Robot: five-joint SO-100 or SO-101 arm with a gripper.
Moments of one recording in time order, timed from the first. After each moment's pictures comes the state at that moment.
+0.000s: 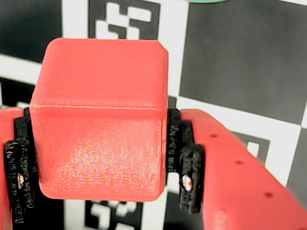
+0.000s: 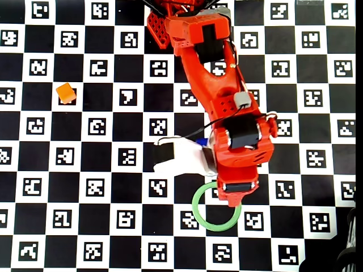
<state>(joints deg) -11.6 57.0 27.6 98.3 8.2</state>
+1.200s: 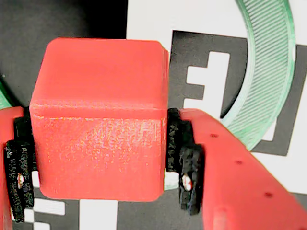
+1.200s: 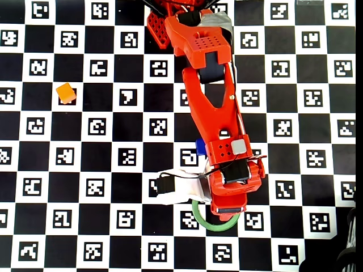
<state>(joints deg) -10.8 44.6 46.1 75.9 7.6</state>
